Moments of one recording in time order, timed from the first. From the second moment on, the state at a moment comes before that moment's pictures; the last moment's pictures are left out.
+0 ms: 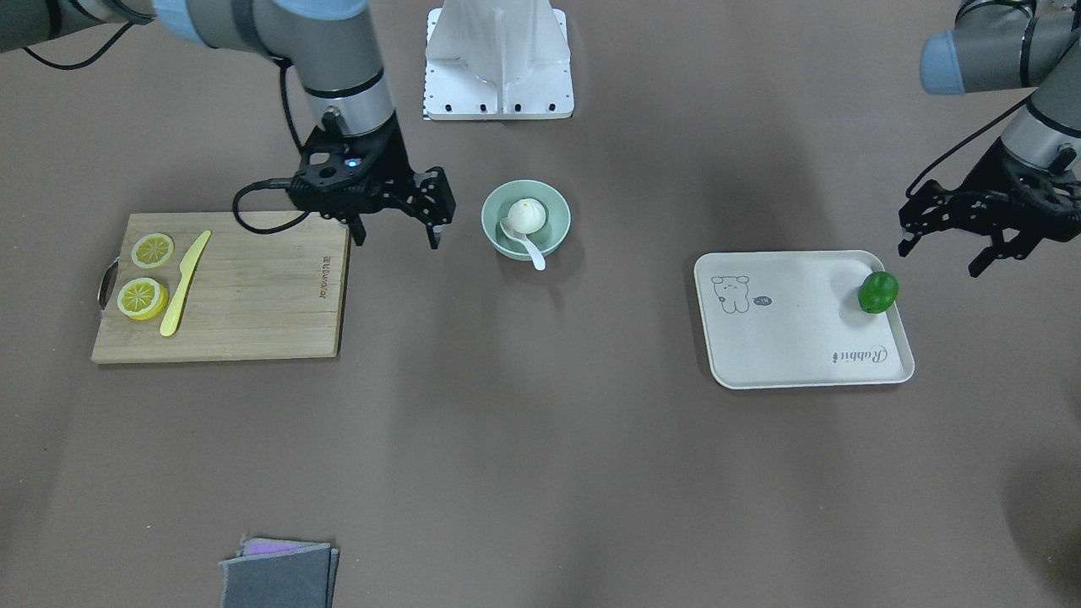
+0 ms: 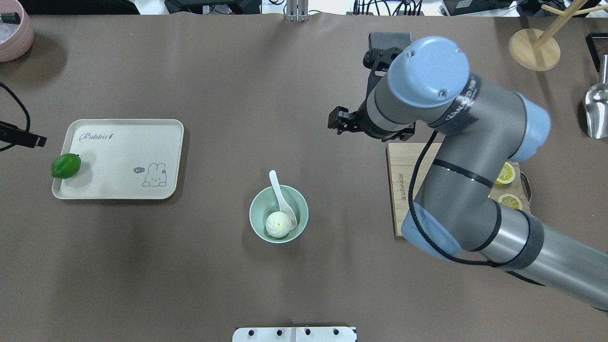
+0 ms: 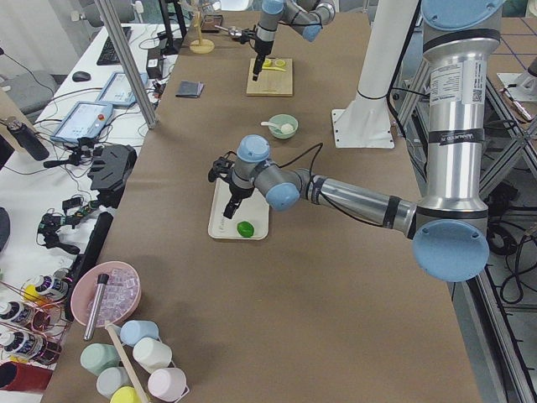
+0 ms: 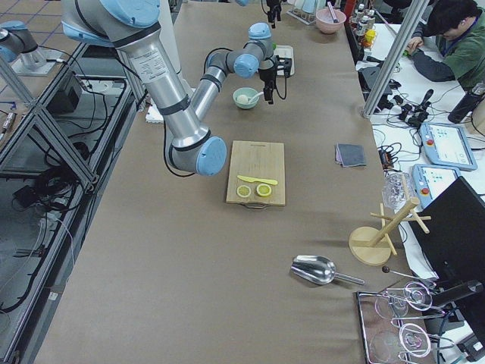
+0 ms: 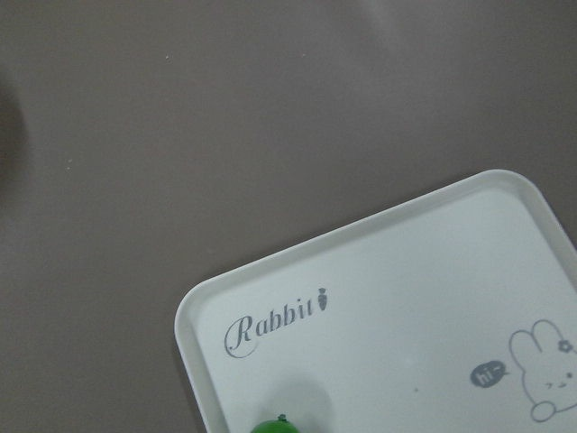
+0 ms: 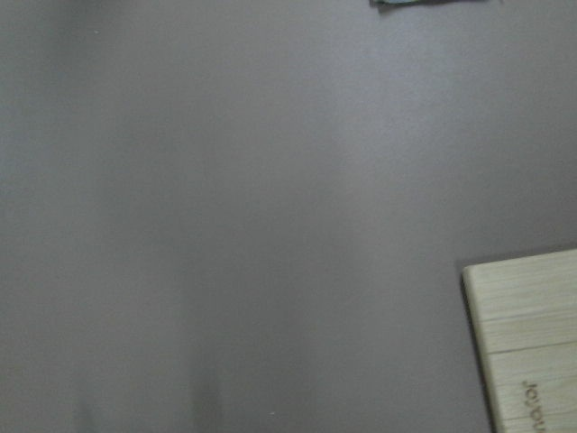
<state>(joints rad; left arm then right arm) -1.11 -1.50 -1.82 -2.11 -2.15 -0.45 0.68 -0.98 1.90 -1.66 1.85 1.24</state>
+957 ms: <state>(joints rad) -1.52 -1.52 -1.84 -1.38 -2.26 0.34 1.24 -1.46 1.91 -1.65 2.19 0.34</state>
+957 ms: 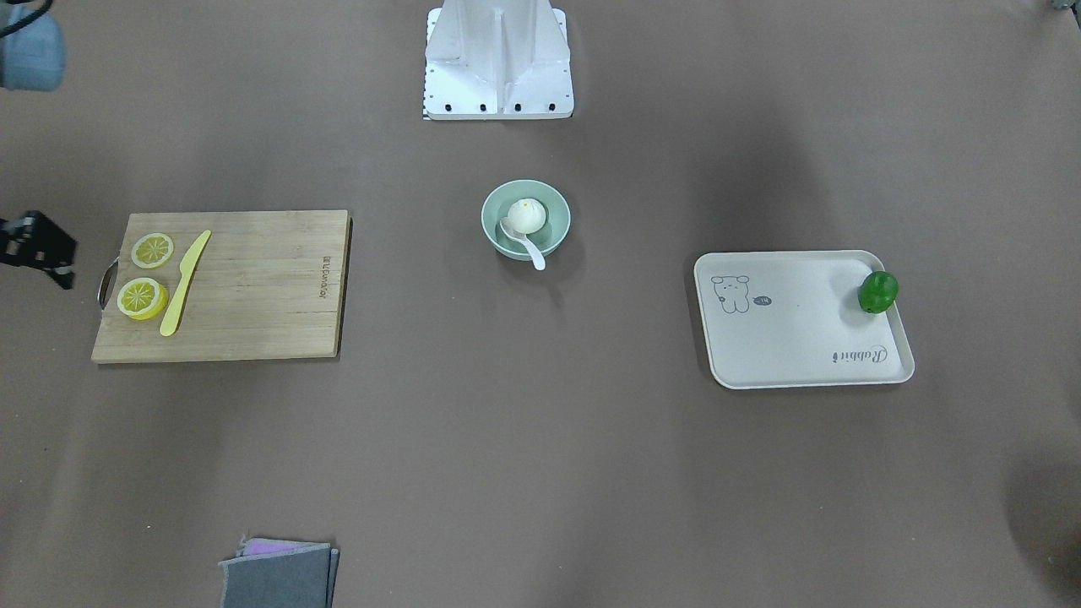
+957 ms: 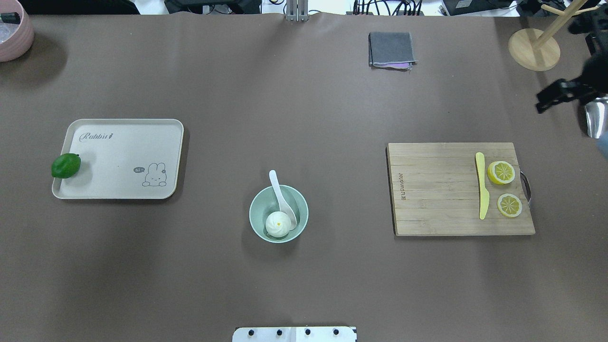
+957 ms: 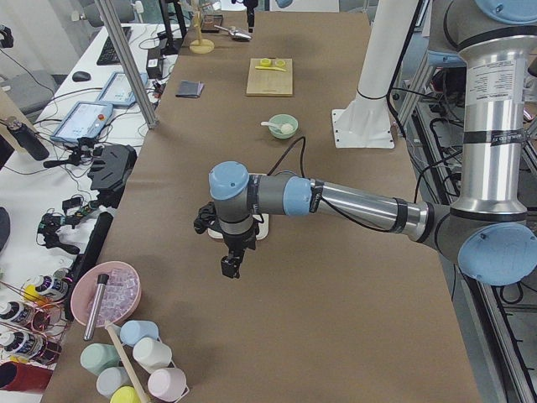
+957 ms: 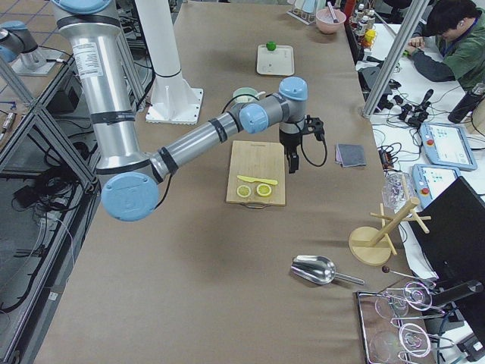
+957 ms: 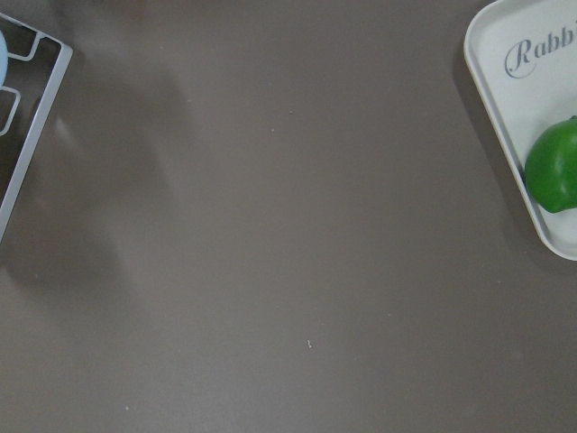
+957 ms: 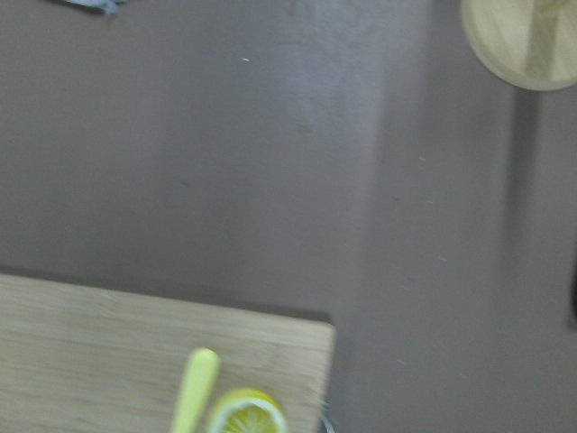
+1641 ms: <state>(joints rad) -1.53 -1.53 -1.85 -1.38 -2.26 0.34 1.56 -1.78 1.90 -1.65 2.23 0.08</state>
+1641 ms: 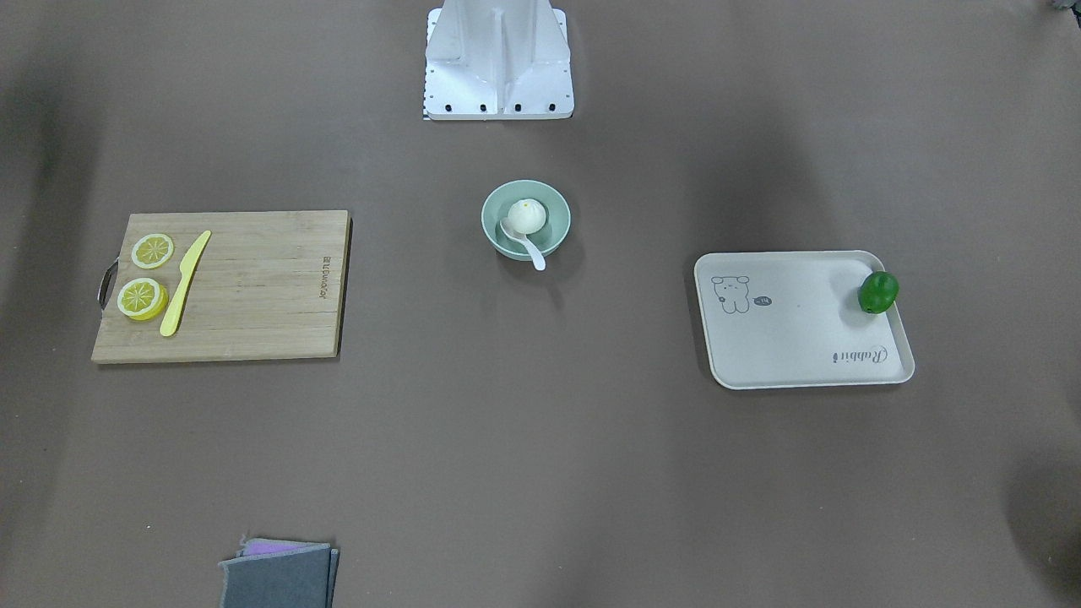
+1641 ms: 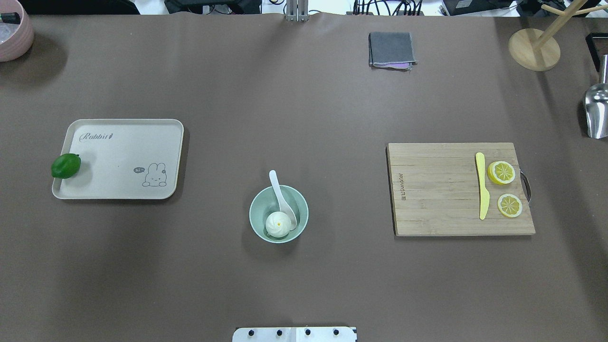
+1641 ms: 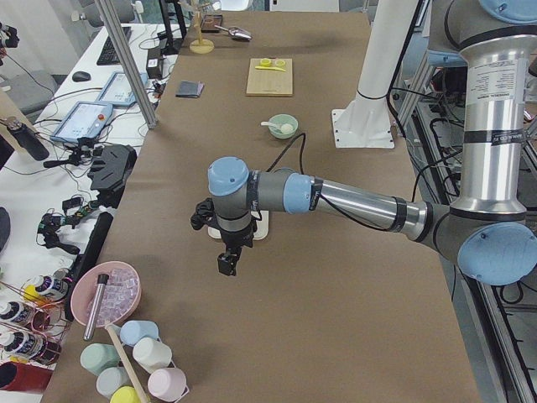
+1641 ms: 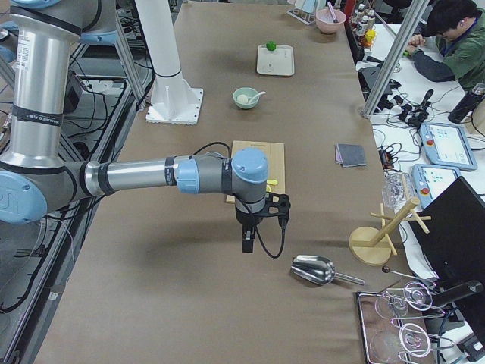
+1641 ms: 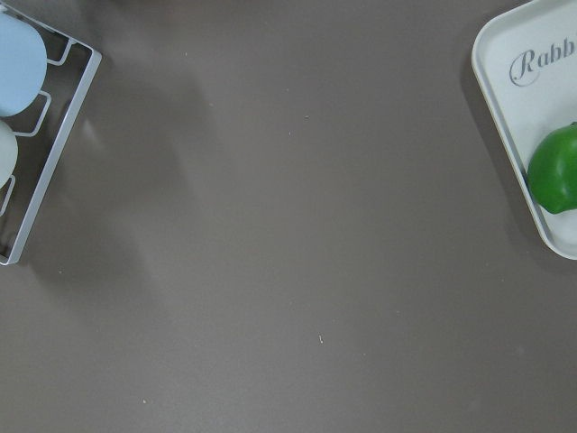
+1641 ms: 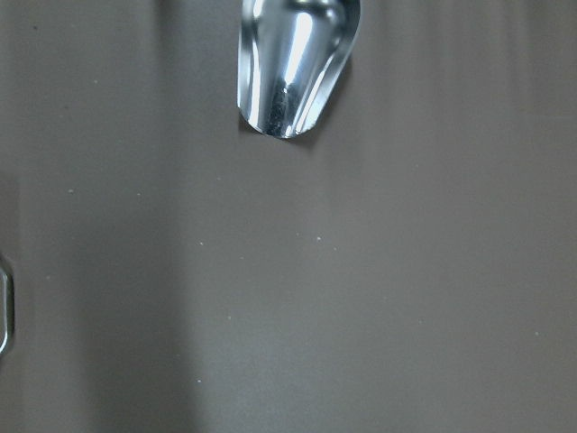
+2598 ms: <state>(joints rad) -1.53 -1.52 -1.84 -1.39 -2.25 0.34 1.57 -1.82 1.90 -1.65 2.29 0.08</state>
